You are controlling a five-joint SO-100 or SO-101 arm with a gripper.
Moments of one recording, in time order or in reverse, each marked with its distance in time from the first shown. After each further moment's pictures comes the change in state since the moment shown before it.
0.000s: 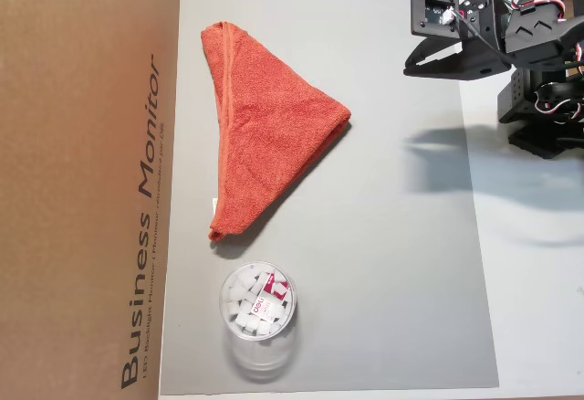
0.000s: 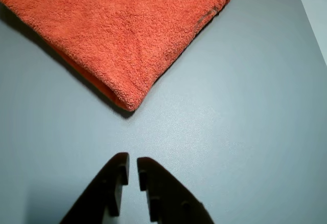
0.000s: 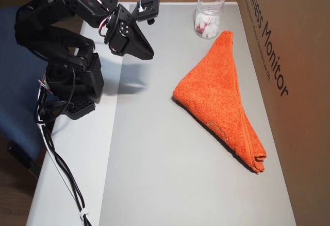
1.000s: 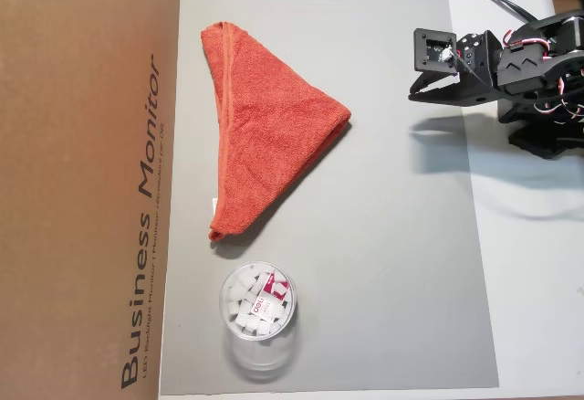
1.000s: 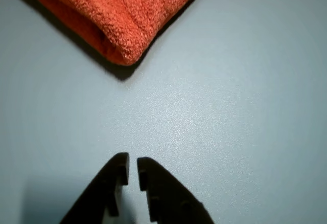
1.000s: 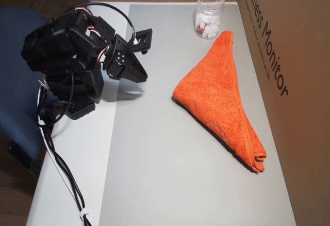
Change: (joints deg) arm 0.4 28.5 29.1 0.0 0.0
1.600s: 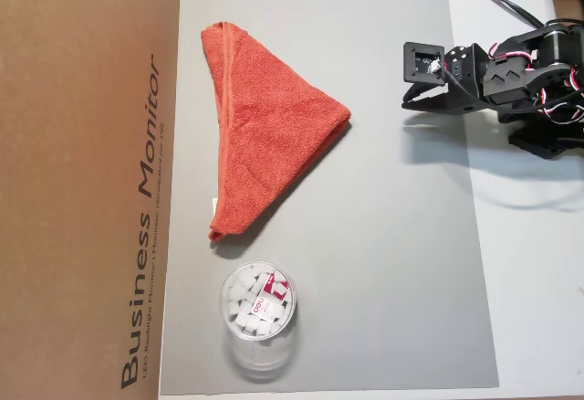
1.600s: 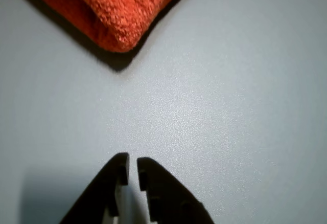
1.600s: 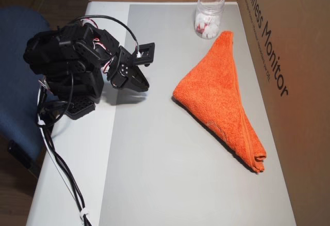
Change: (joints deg) arm 0.2 1.9 9.5 -6.6 0.4
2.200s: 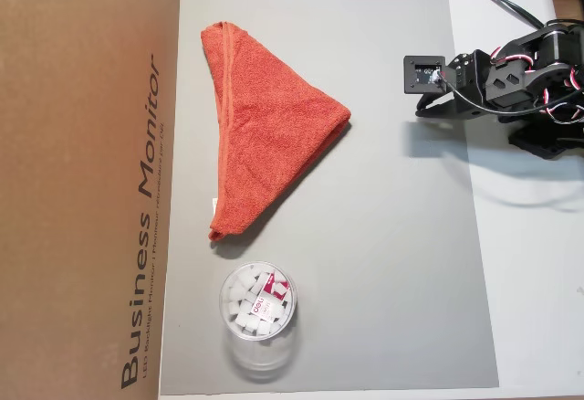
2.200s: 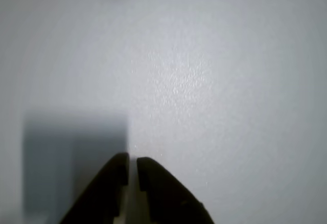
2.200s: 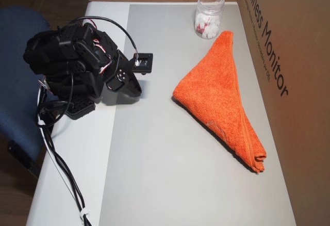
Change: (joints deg) arm 0.0 0.0 0.1 14.7 0.0
